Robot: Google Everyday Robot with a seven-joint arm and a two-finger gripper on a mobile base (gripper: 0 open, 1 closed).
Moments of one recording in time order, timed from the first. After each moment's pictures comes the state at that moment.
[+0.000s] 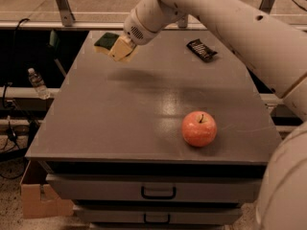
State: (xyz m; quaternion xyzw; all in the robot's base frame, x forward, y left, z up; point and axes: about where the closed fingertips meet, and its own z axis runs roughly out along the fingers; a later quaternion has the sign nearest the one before) arm 0.685 0.087 0.919 -0.54 0.75 0.15 0.35
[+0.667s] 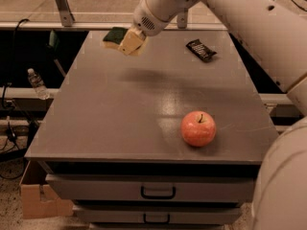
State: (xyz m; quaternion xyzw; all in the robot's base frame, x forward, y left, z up) arm 0.686 0.062 0.938 -0.57 0.74 0.13 0.34
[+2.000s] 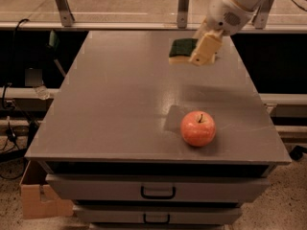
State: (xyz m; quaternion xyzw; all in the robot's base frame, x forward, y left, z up) arm 0.605 -0.119 0.952 -0.62 0.75 0.08 0.22
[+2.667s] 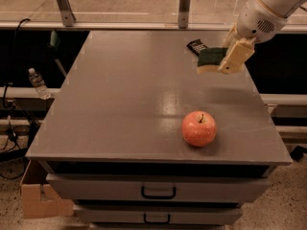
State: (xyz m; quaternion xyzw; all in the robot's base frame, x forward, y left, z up) arm 0.590 -0.193 0.936 -0.62 0.76 0.07 0.19
